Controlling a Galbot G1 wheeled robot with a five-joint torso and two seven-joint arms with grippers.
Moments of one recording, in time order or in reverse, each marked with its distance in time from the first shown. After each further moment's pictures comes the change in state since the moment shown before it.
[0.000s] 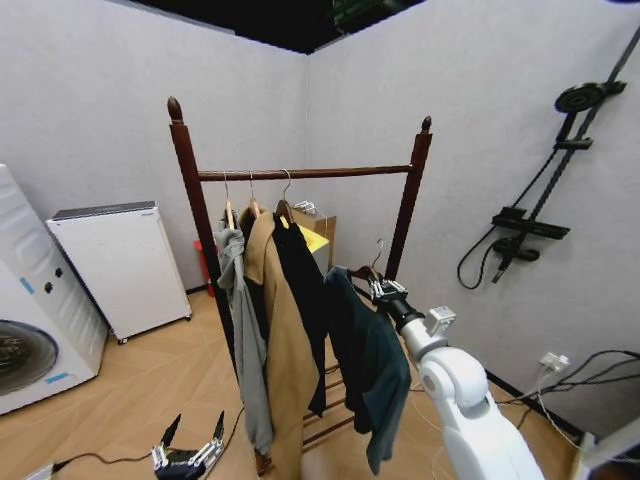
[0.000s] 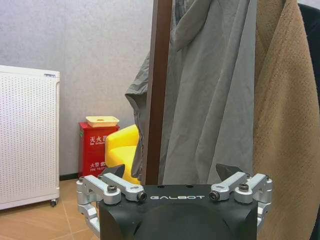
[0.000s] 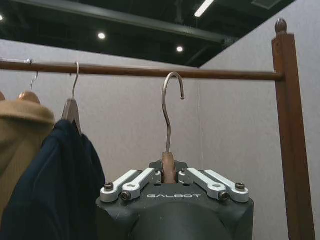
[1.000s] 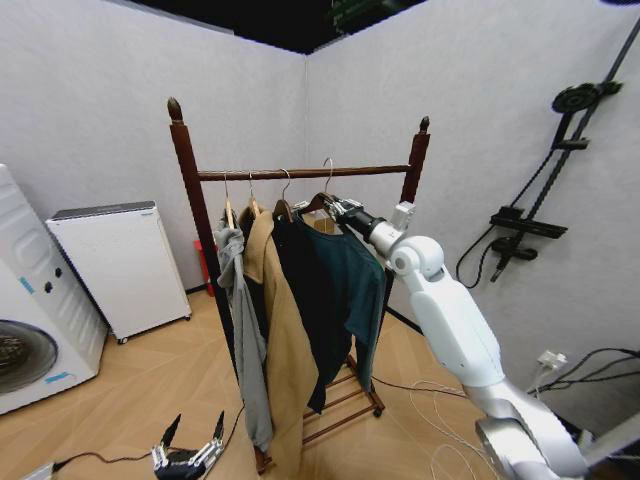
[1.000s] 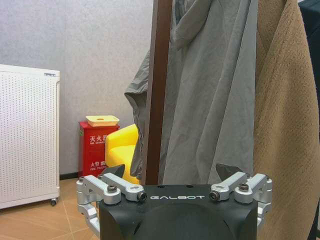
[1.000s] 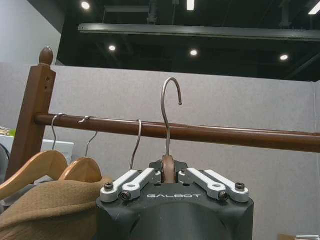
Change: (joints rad) left arm 0.000 0.000 0.000 0.000 0.000 0.000 0.000; right arm 0.750 -0.064 -0.385 -0.565 0.233 0.023 -0.280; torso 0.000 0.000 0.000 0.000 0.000
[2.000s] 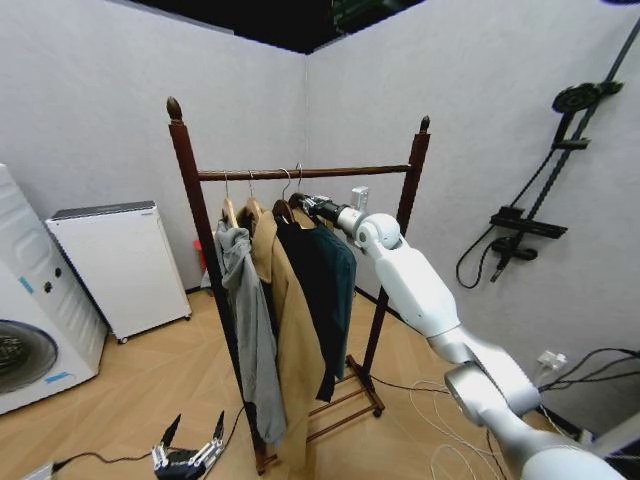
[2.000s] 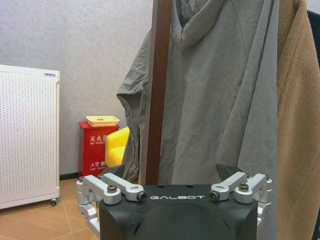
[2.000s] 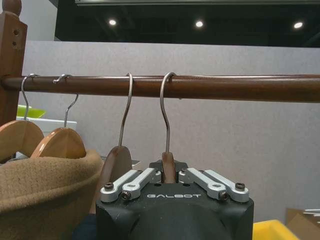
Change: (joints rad) left arm 0.000 0.000 0.000 0.000 0.000 0.000 0.000; right arm 0.117 0.102 -0.106 -0.248 -0.040 0.008 -0.034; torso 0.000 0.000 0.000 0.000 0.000
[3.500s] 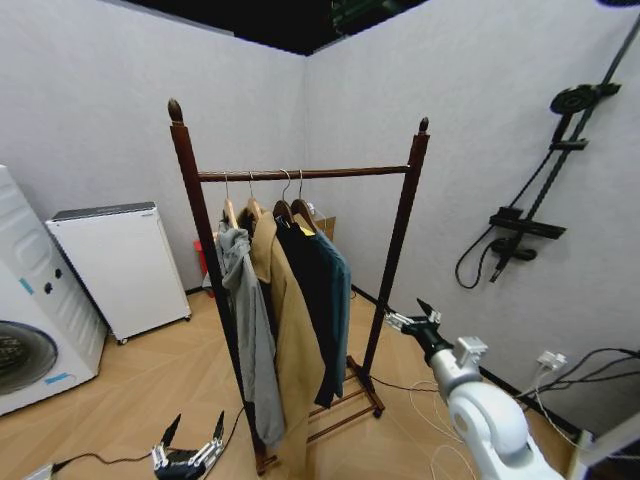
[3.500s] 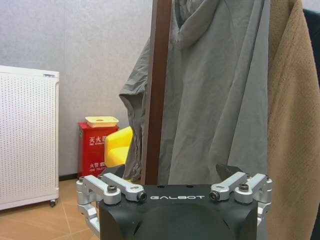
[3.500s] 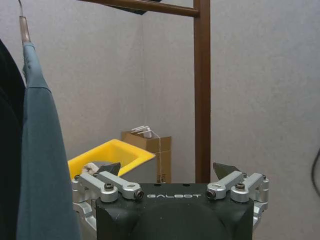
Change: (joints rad) left arm 0.000 0.000 0.000 0.000 0.000 0.000 0.000; right arm -1.345 0.005 0.677 0.958 -0.242 0.001 0.433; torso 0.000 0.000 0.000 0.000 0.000
